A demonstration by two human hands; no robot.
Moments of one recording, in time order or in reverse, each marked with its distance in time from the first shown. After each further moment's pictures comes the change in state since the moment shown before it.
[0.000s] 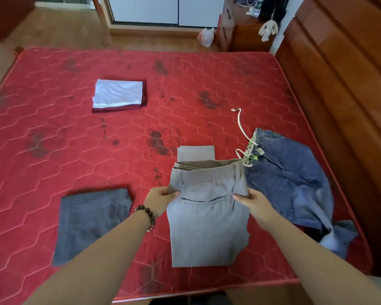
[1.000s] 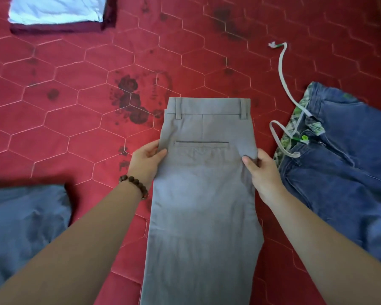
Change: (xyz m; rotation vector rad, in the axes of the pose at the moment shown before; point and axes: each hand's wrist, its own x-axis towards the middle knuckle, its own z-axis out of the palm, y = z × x) left_hand 0.295 -0.111 0.053 -0.415 0.170 0.052; right_hand 0.310 0.128 0.000 -0.175 0.152 -0.119
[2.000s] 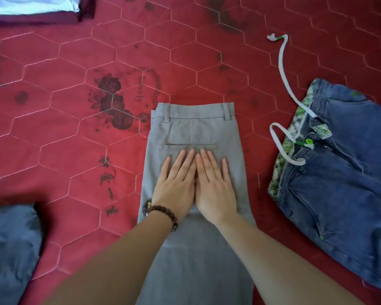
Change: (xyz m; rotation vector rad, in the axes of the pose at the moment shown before) left_hand -0.001 -0.059 0.071 1.620 -0.131 0.595; right_hand -0.010 0.026 0.096 -1.153 -0.066 -0.547
